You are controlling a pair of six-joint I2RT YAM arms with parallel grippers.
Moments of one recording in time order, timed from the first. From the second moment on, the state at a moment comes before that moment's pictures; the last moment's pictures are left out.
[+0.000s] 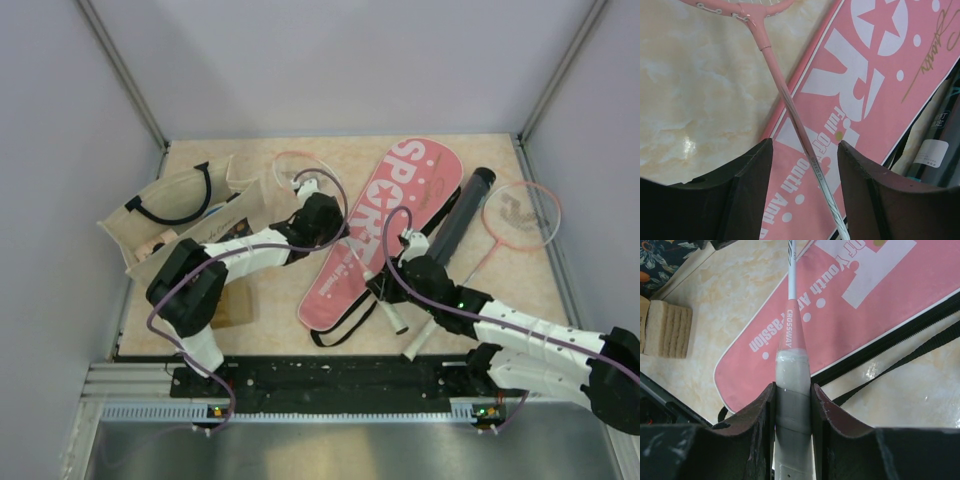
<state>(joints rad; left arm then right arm) -0.72 1.72 1.08 0.00 -0.27 -0.86 0.87 0.96 0.45 -0.01 0.17 0.68</state>
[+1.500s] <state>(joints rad) -0.65 1.43 0.73 0.66 0.21 -0.99 0.73 1.02 0.29 0.67 -0.22 0.78</state>
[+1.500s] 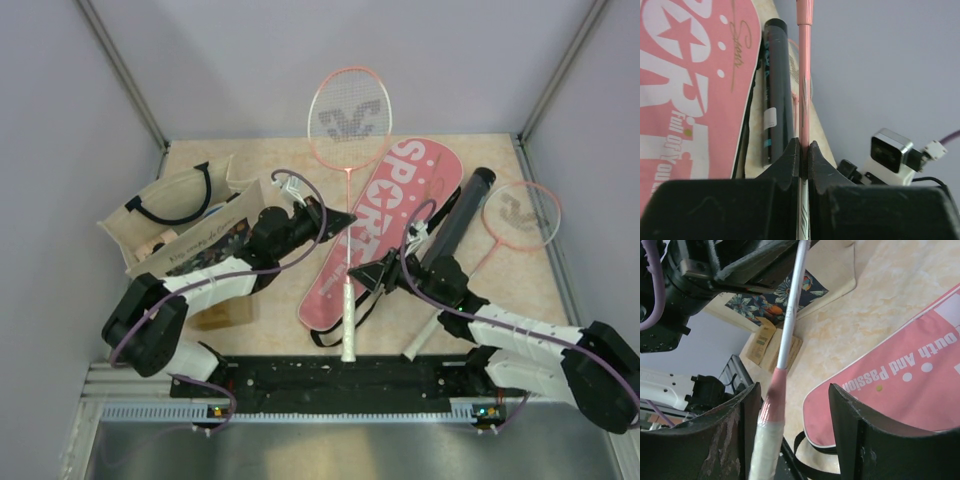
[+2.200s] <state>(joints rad) -0.66 1.40 0.71 0.70 0.34 -0.97 0.68 0.94 0.48 0.52 0.04 0.76</state>
